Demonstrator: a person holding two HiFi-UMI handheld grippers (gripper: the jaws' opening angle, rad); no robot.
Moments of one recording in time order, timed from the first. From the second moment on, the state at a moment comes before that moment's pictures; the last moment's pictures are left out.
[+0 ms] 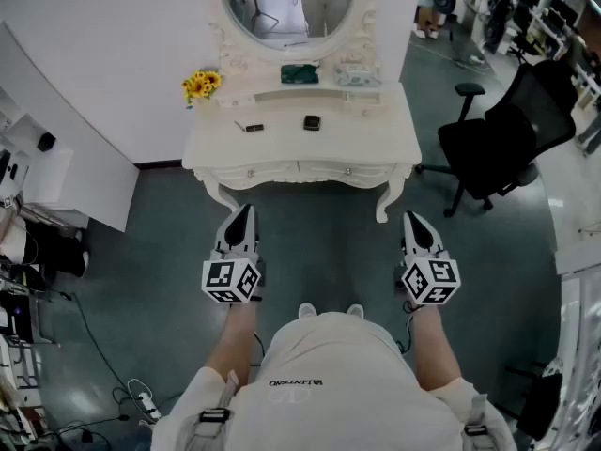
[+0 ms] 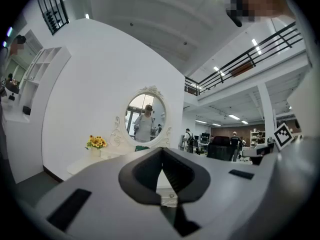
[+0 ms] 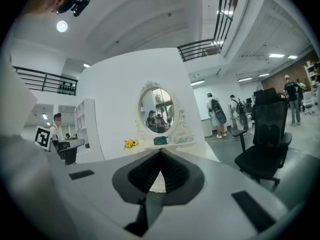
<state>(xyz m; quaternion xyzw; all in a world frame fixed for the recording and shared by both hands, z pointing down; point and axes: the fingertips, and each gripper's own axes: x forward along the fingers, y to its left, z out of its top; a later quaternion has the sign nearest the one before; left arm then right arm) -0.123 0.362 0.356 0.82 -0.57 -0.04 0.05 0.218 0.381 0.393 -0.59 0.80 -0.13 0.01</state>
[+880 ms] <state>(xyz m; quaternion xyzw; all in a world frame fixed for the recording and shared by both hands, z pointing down) -0.162 0.375 0.381 0.84 -0.53 -0.04 0.09 0.129 0.364 0.407 -0.57 0.80 -0.15 0.00</state>
